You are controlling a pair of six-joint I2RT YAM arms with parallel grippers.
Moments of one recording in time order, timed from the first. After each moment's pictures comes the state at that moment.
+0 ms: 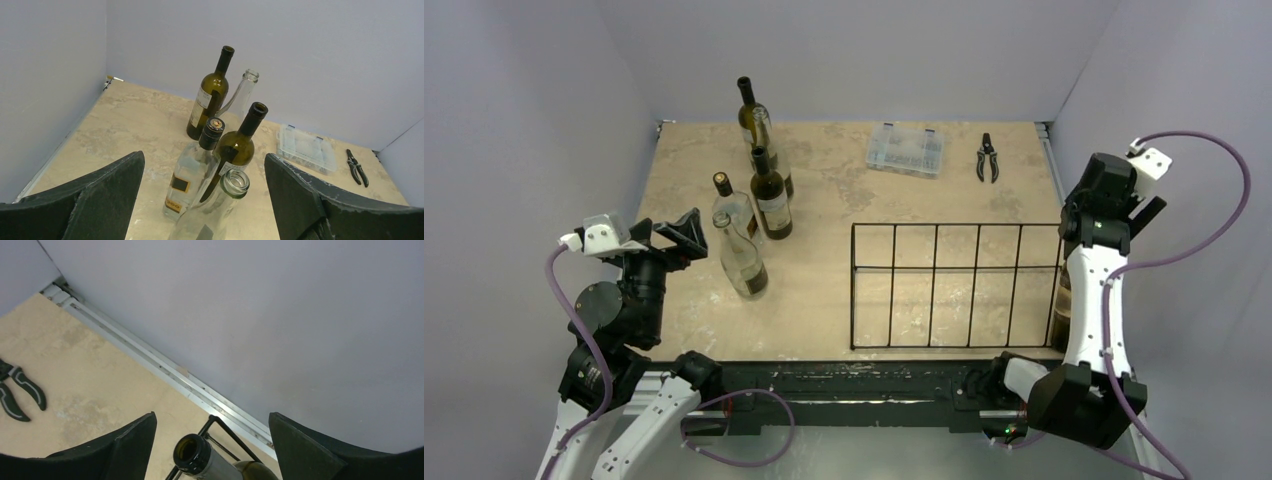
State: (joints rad) left arm -0.47 0.37 0.91 -0.41 -0.55 -0.25; right arm -0.30 1.12 1.10 -0.49 0.67 0.25
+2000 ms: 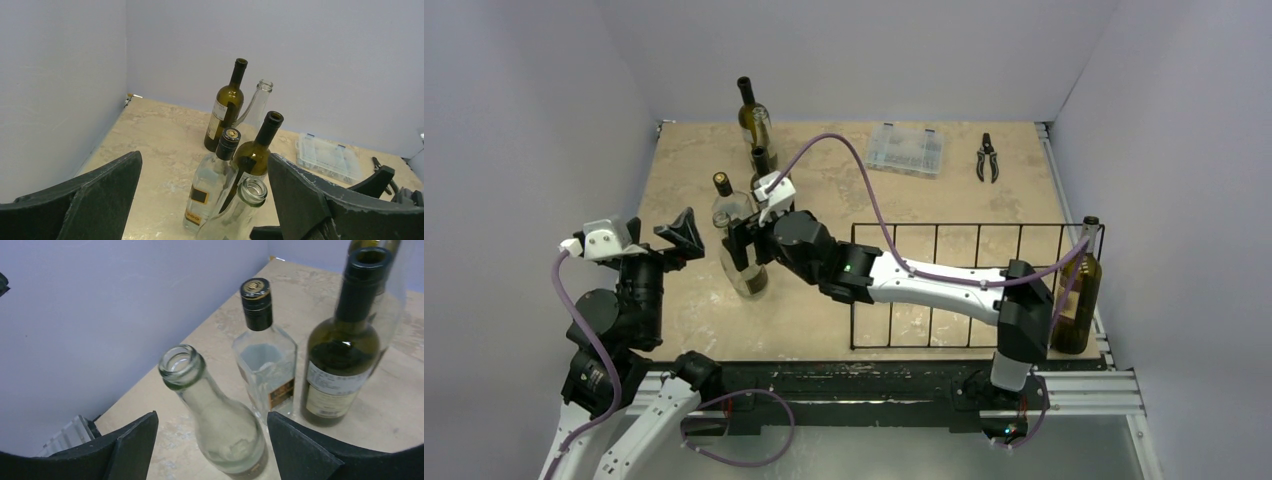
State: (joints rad) left arm -0.47 0.34 0.87 -0.34 -0.59 -0.13; right arm 1.21 1.74 1.49 0.09 0.39 0.34
